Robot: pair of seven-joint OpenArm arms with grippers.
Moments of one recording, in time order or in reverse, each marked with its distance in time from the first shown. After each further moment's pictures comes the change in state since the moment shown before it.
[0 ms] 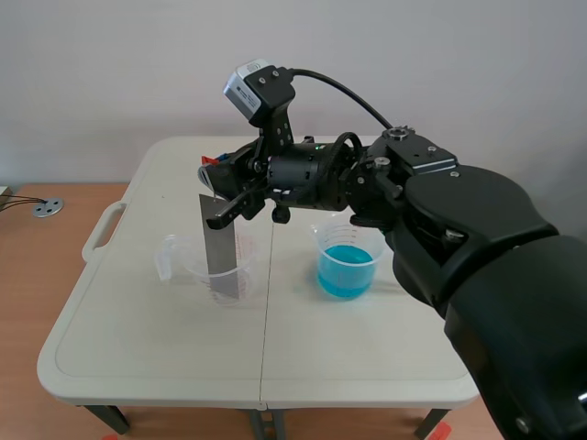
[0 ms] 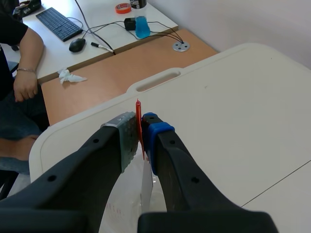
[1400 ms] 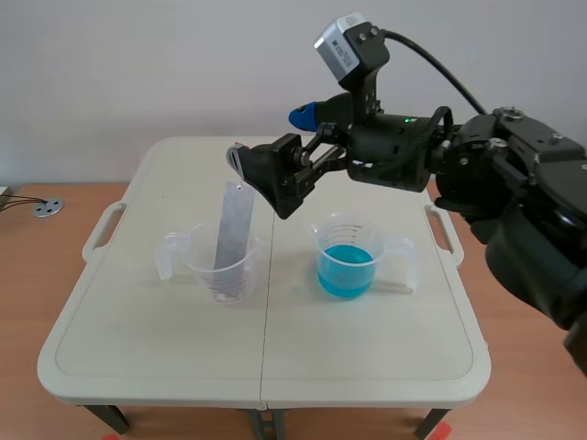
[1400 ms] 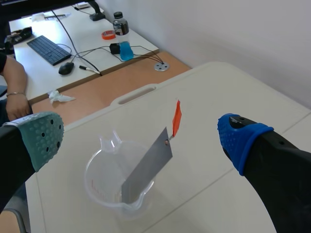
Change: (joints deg) left arm -1.9 0.0 0.0 0.0 2.1 -0.9 -4.0; right arm -5.0 13.2 2.7 14.3 14.6 -0.2 -1.8
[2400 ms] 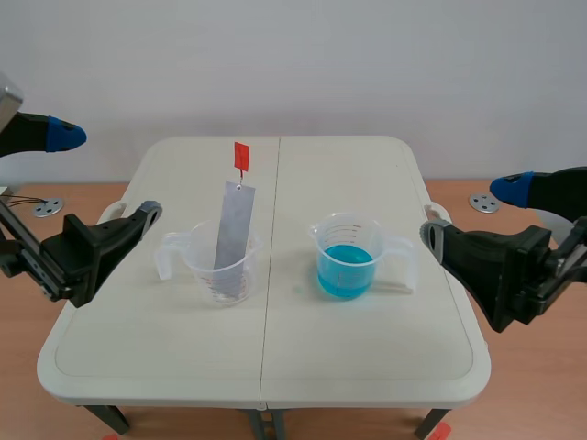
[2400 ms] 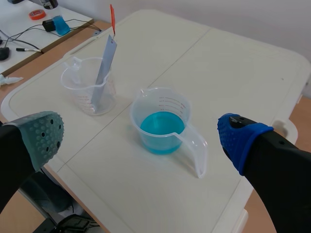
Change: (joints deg) left arm -46.6 0.0 21.8 1.7 -3.9 -3.0 18.6; right arm -42.7 13.1 32.8 28.4 8.9 -0.4 -0.6
